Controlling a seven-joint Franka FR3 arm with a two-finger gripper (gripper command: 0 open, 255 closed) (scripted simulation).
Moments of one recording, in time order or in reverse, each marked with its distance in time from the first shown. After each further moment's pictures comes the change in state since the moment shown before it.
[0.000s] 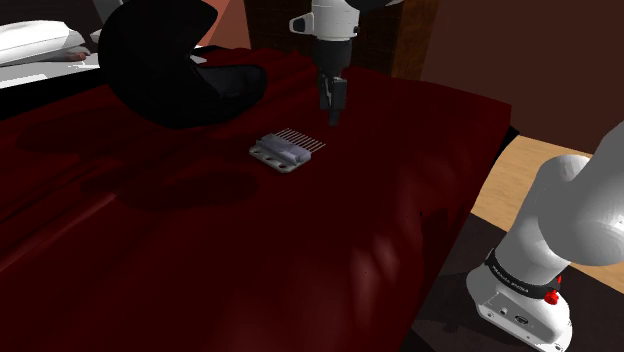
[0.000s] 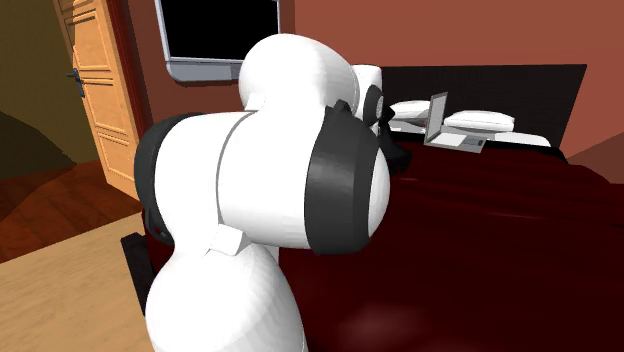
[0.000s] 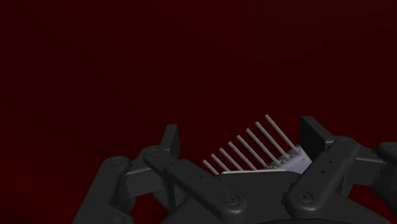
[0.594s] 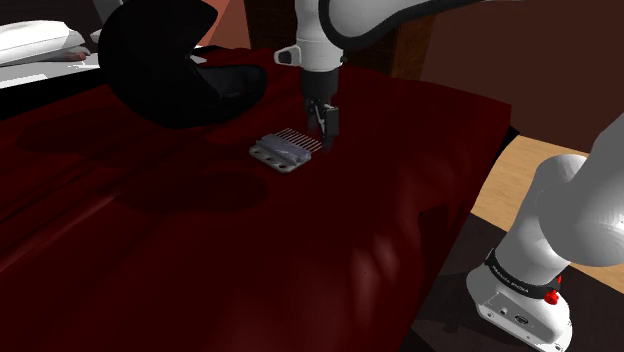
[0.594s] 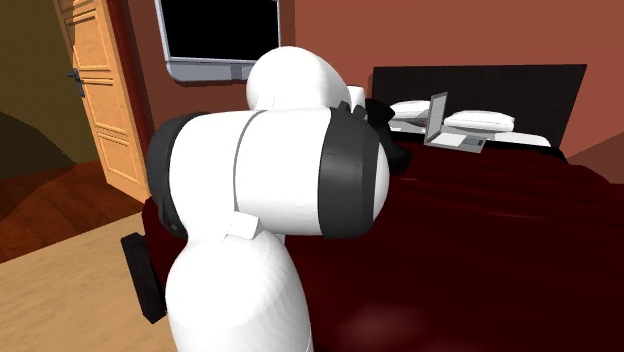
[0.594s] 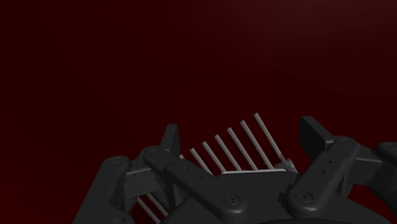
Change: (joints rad) arm 0.039 0.053 0.036 -0.055 -0.020 0.081 -0.084
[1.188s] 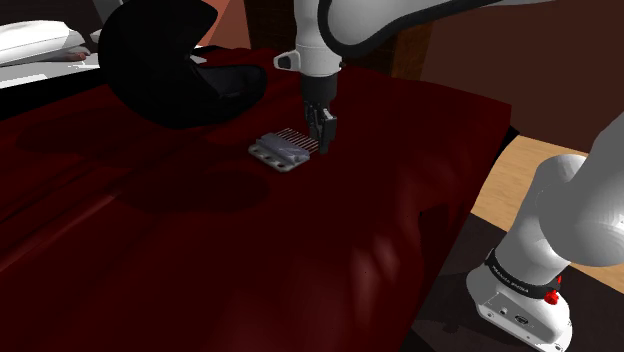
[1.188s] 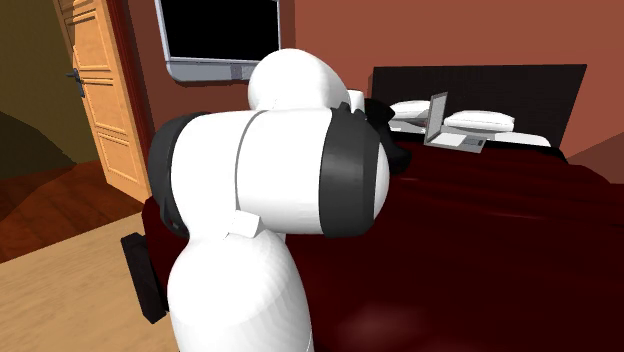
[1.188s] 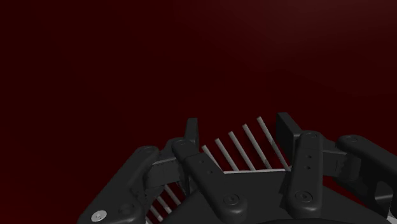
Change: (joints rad) arm 0.001 0.006 0.002 -0.017 -0.001 0.023 0.003
